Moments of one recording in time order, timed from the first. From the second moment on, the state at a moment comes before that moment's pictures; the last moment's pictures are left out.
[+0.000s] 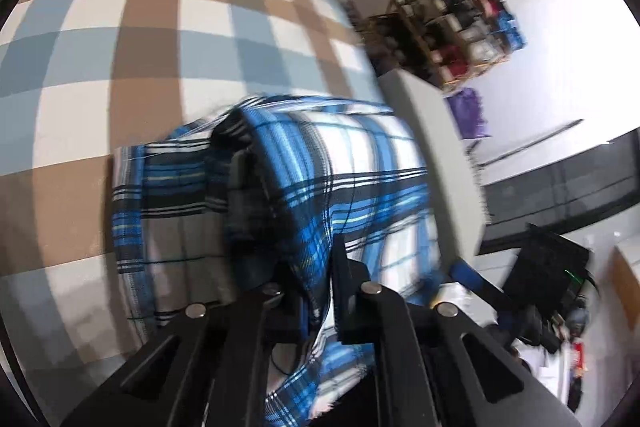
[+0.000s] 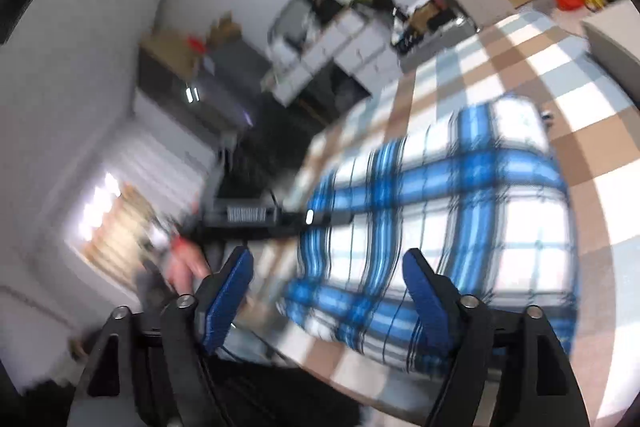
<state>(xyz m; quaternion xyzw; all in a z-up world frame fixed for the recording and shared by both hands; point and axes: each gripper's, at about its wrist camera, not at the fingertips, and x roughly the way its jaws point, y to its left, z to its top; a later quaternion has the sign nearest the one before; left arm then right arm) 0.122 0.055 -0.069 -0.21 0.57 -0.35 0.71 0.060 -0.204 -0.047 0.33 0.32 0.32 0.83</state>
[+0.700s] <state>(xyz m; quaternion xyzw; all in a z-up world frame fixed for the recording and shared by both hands) 0.099 0.100 -0.061 -0.20 0.55 -0.30 0.75 0.107 -0.214 -0.123 0.46 0.46 0.28 0.71</state>
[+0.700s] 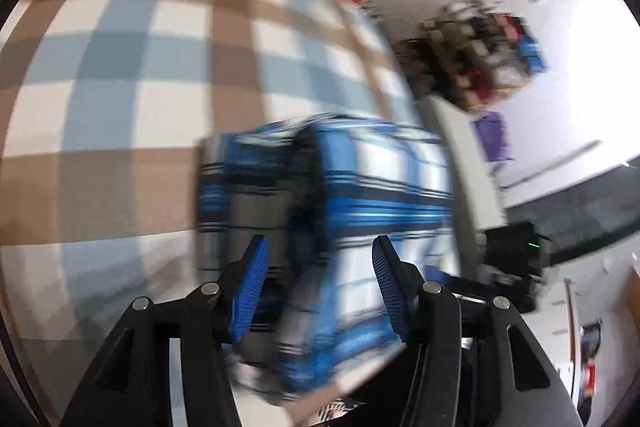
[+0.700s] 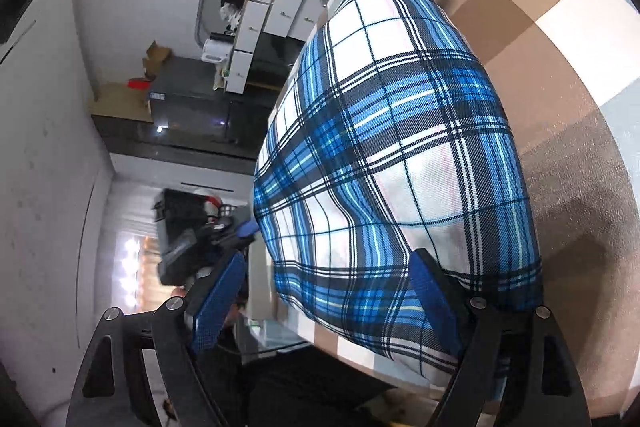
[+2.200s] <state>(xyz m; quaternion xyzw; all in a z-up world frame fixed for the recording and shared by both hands) 0.052 0.029 -0.107 0.02 0.54 -0.26 0.80 0.223 -0.134 -0.090 -0.03 0.57 0.10 0.82</state>
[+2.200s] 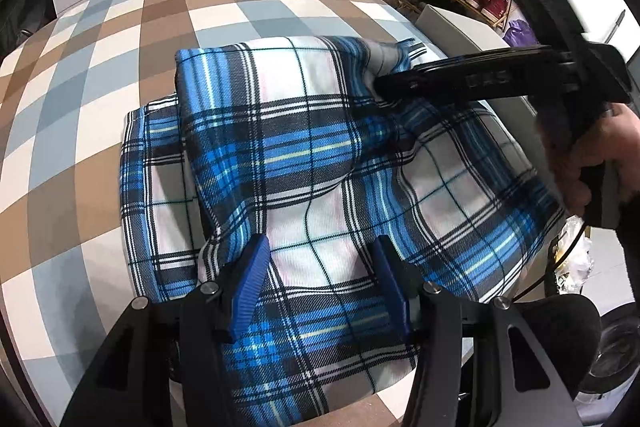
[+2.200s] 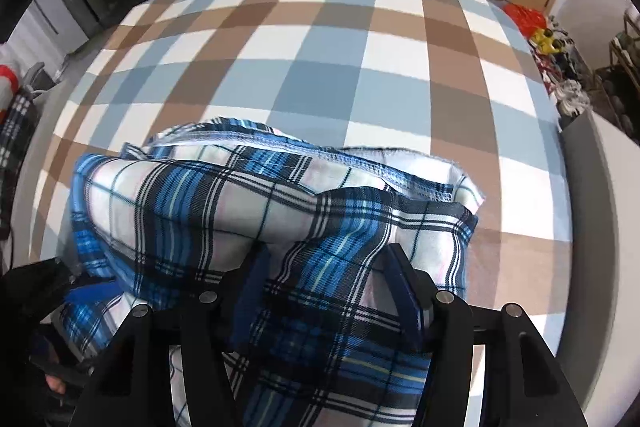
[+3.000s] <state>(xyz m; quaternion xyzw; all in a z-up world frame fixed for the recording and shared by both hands) 0.056 0.018 -0.104 0.03 0.55 -0.25 0.80 0.090 -0.161 -0.109 0.05 0.51 0.13 0.85</state>
